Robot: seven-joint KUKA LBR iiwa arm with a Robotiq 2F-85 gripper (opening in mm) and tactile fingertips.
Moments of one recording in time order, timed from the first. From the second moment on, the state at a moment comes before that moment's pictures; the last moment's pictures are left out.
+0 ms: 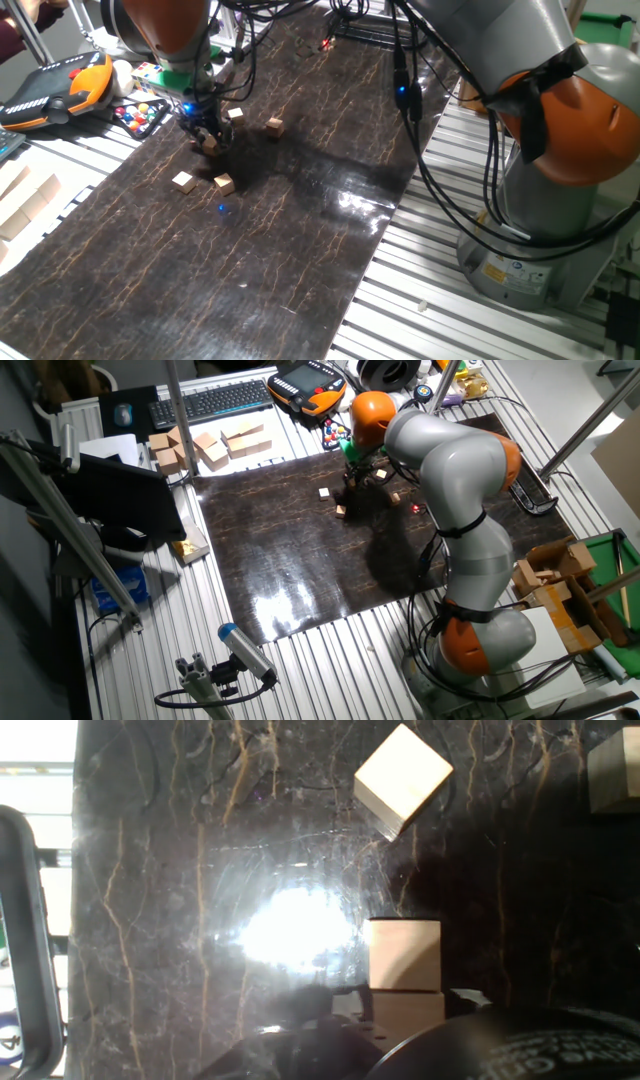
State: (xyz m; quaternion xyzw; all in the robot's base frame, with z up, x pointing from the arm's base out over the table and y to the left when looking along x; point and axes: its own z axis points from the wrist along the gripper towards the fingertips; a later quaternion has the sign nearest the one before) arm 0.675 0.009 0.032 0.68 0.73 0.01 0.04
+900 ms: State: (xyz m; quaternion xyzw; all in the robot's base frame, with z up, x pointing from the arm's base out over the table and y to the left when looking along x) arm 0.669 -0.038 0.067 0.72 0.70 0.01 0.04
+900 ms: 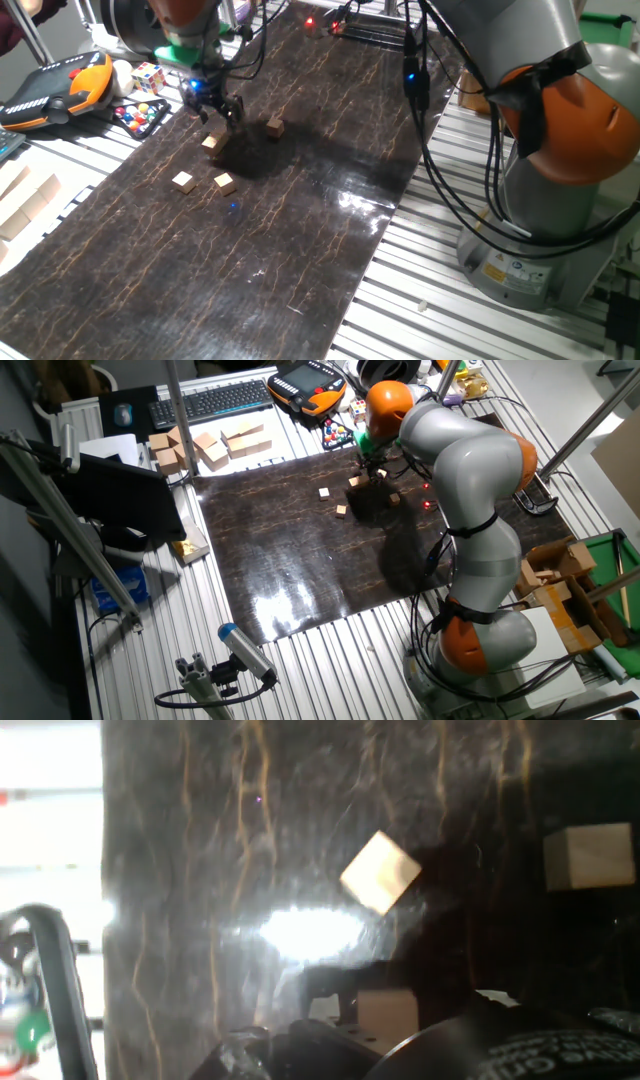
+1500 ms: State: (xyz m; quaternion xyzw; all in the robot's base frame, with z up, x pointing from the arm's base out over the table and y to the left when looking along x) arm 0.661 -0.054 0.061 0.74 0.67 0.00 0.04
